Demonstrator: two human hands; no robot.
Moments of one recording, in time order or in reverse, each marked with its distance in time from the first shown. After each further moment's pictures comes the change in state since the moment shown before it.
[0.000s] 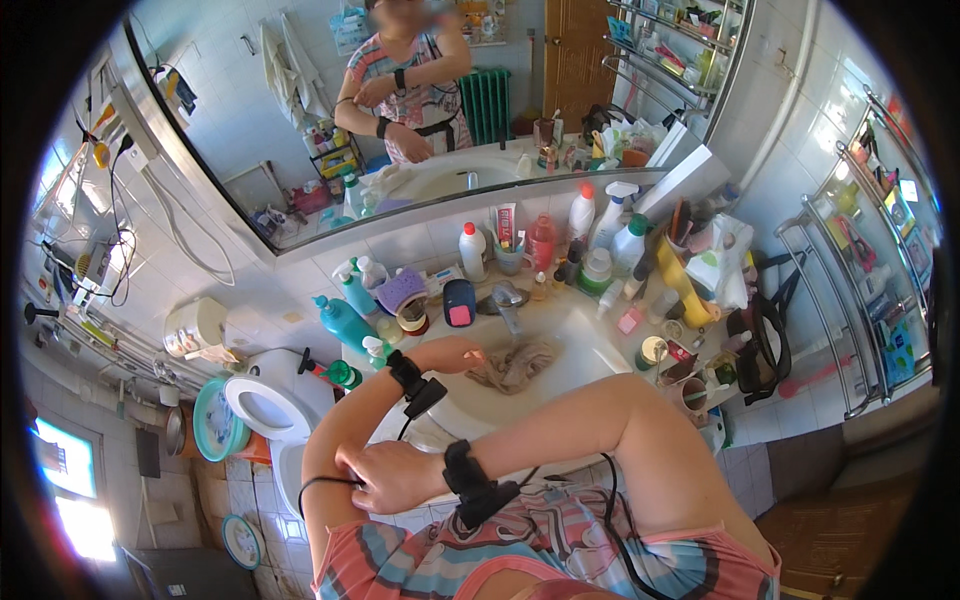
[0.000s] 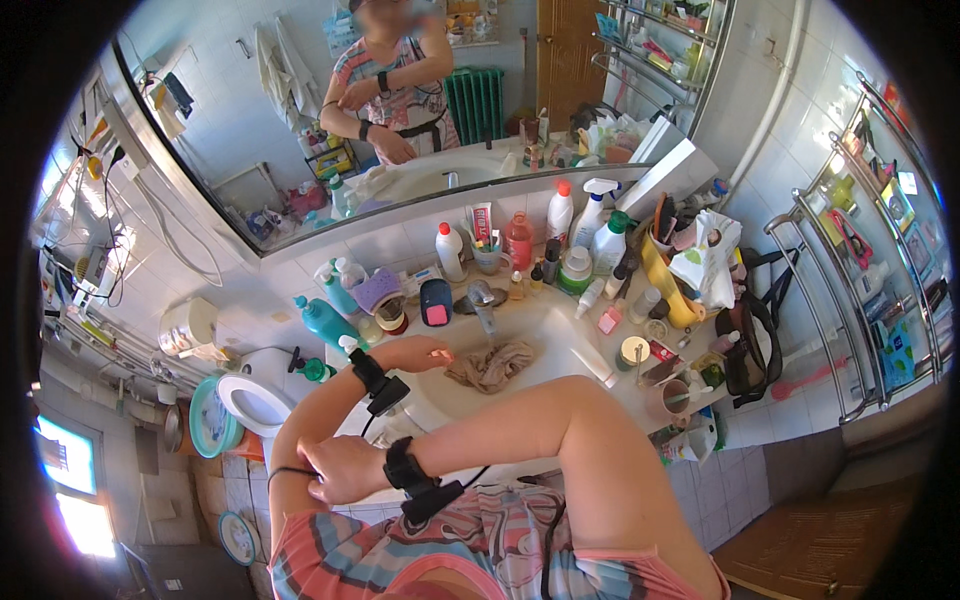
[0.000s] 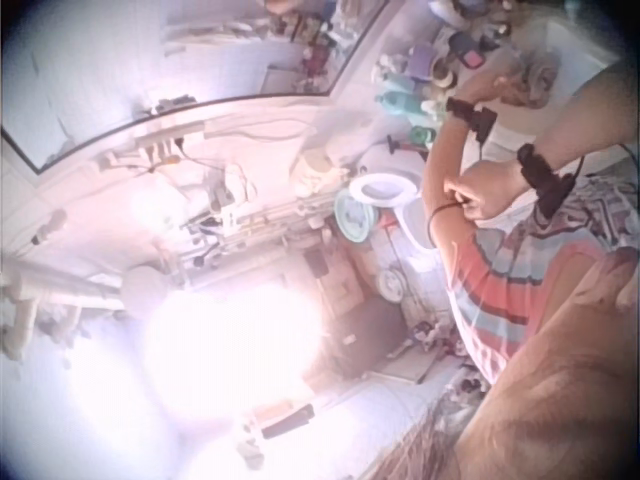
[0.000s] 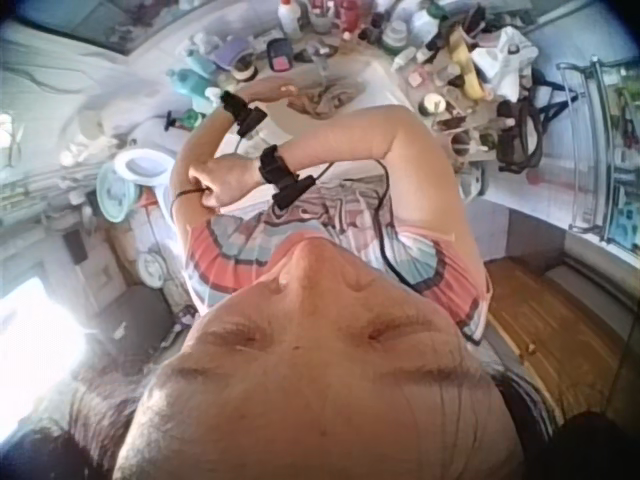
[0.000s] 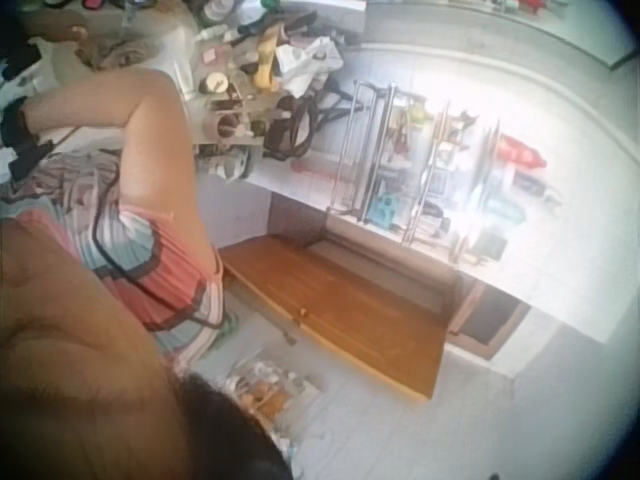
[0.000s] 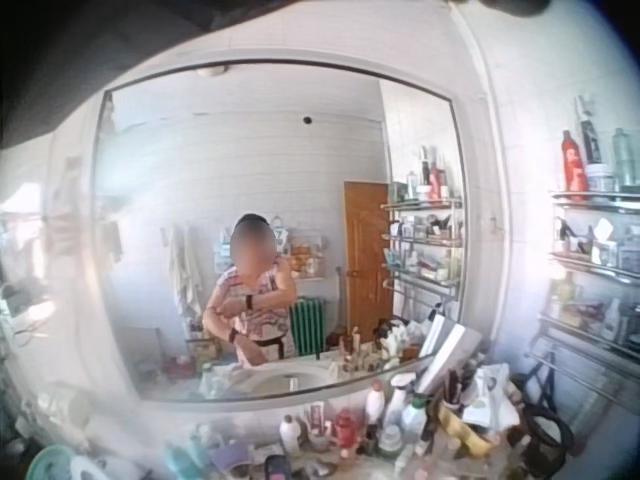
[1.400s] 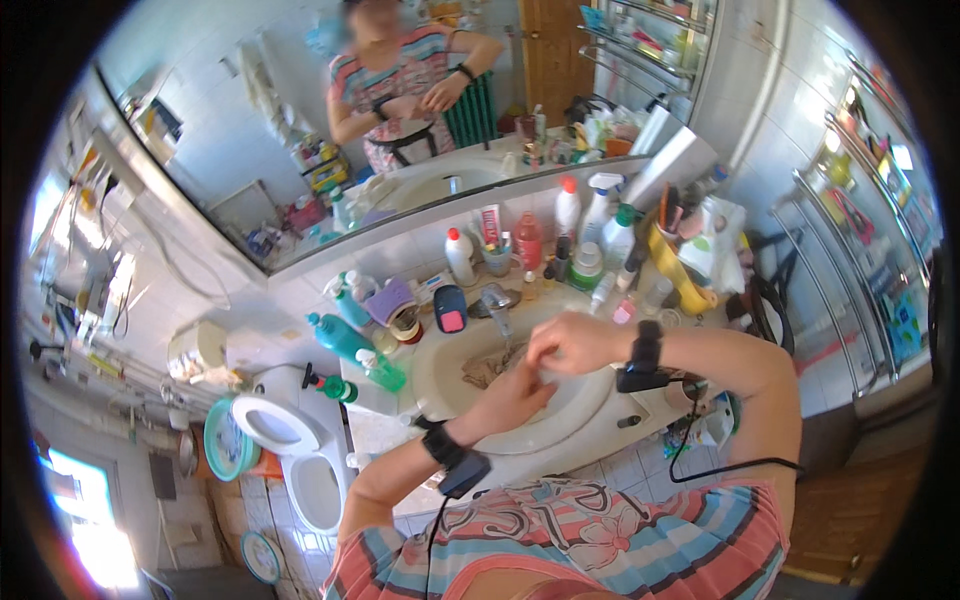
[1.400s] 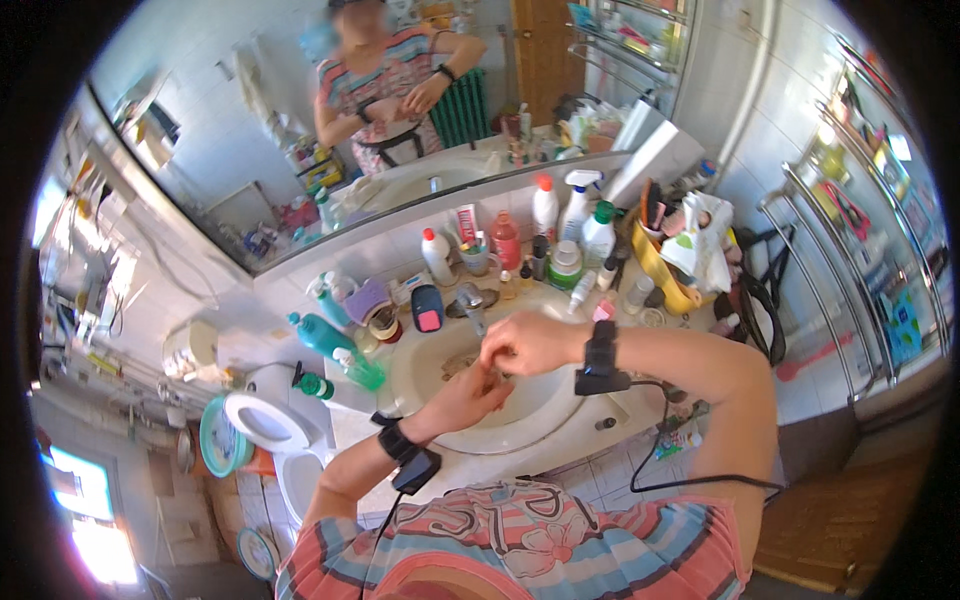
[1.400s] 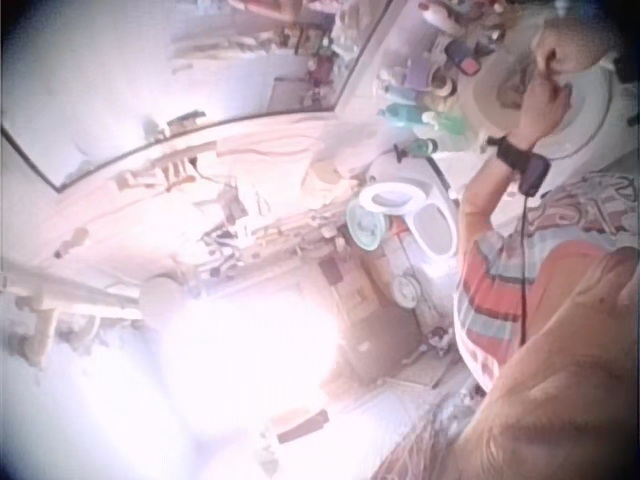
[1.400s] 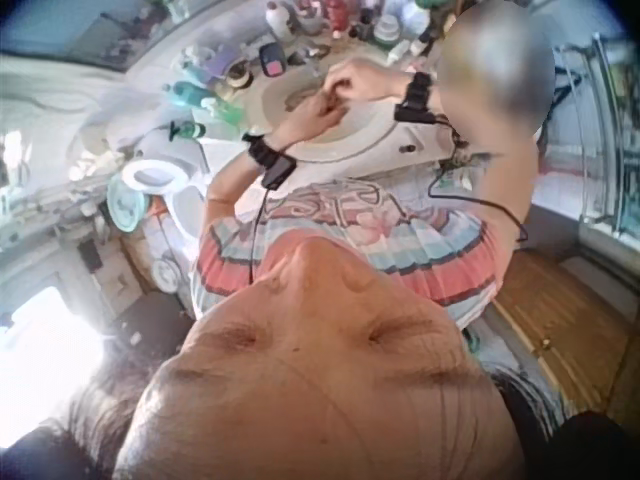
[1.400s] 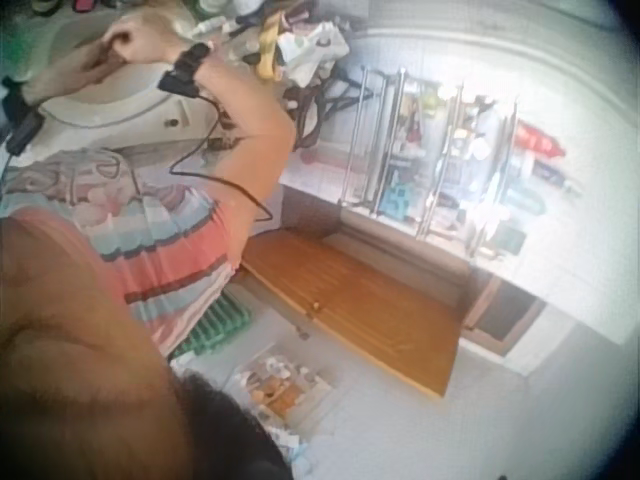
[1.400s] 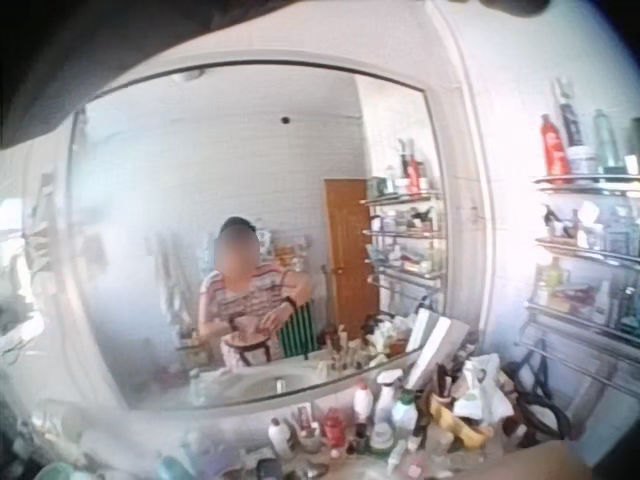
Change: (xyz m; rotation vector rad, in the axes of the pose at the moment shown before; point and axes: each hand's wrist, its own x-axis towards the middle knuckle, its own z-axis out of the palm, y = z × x) left_hand -0.004 0.149 0.049 -0.408 0.420 0.162; right_hand -0.171 0.103 -0.191 -0.380 0.184 -0.089
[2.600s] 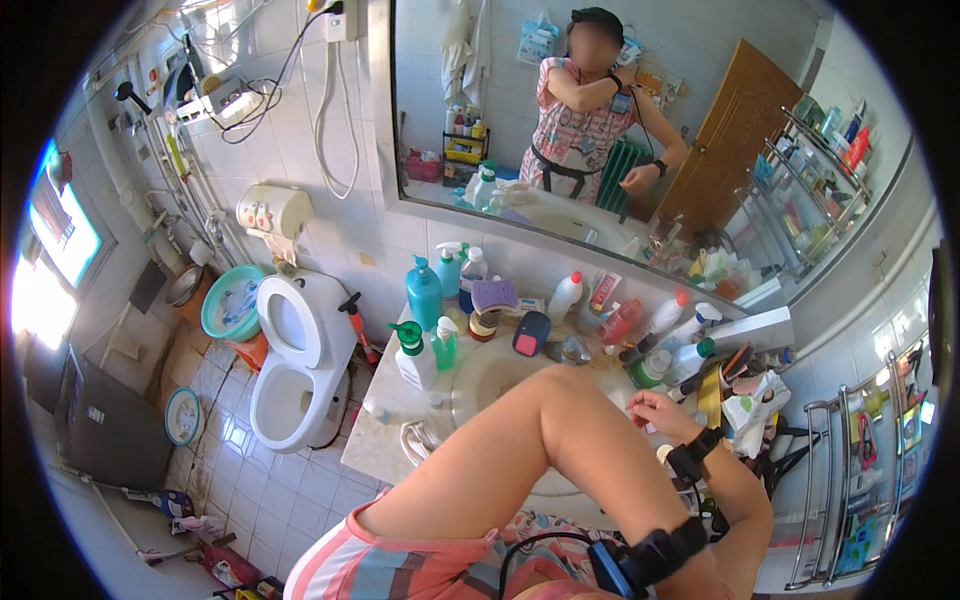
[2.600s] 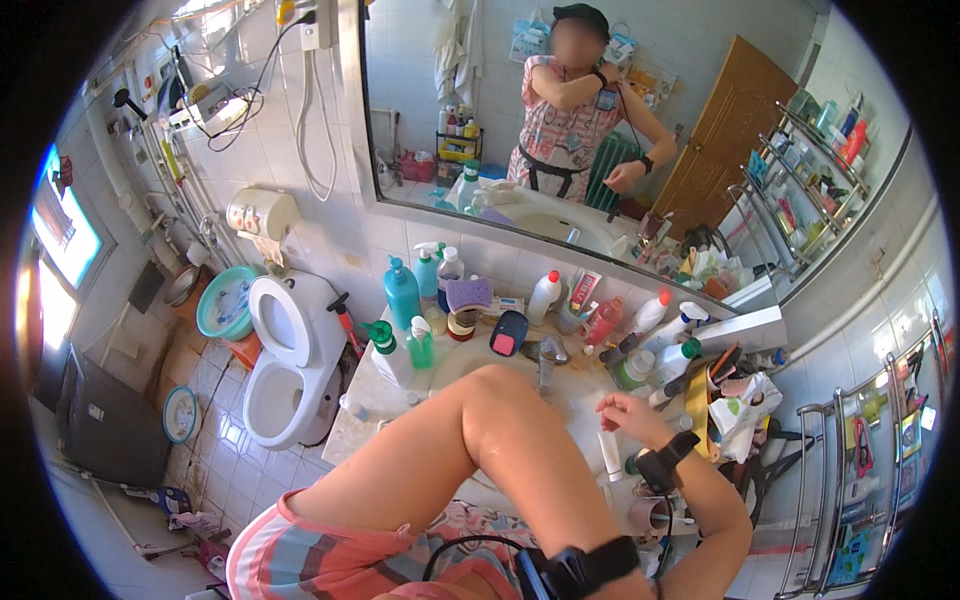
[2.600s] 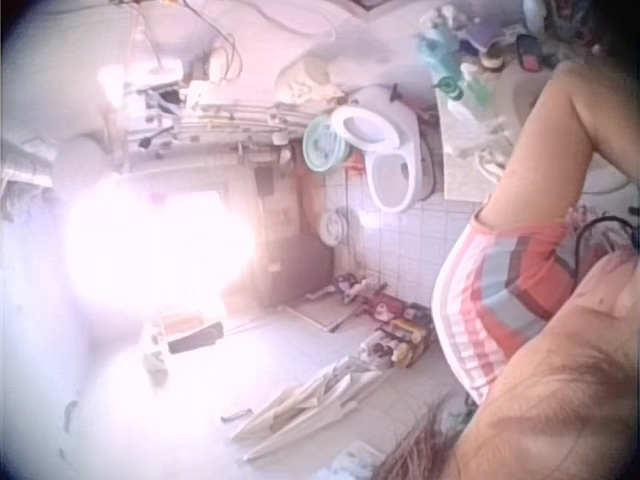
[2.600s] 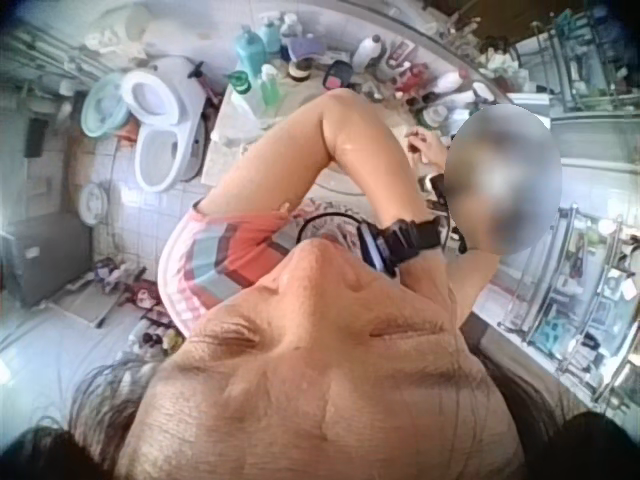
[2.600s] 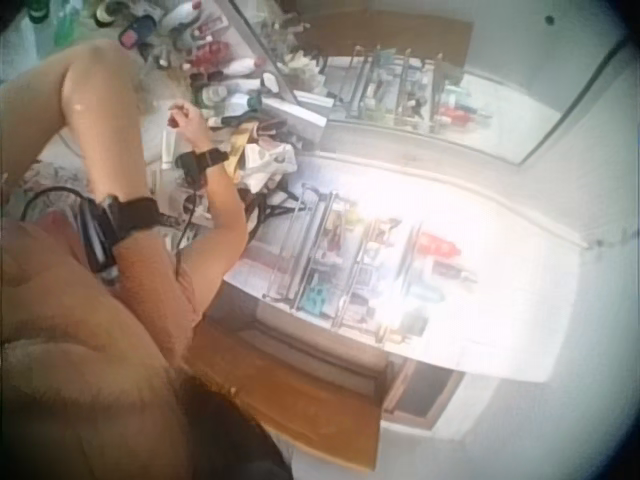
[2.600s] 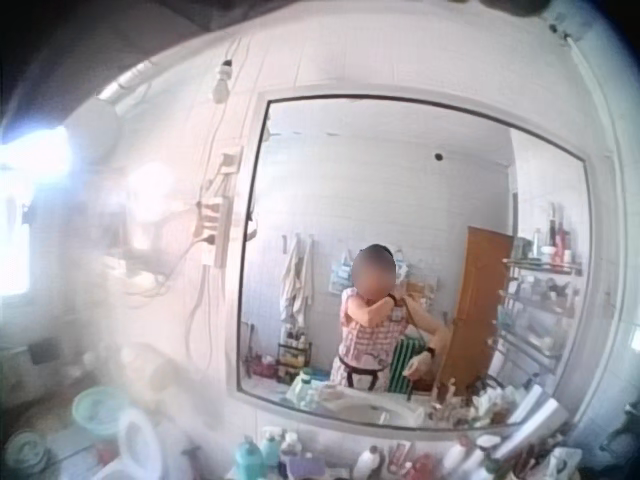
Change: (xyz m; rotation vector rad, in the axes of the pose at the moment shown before) left_hand -0.003 0.250 0.047 -0.223 -0.782 1.447; right_hand -0.032 0.058 -0.012 0.537 0.031 0.787
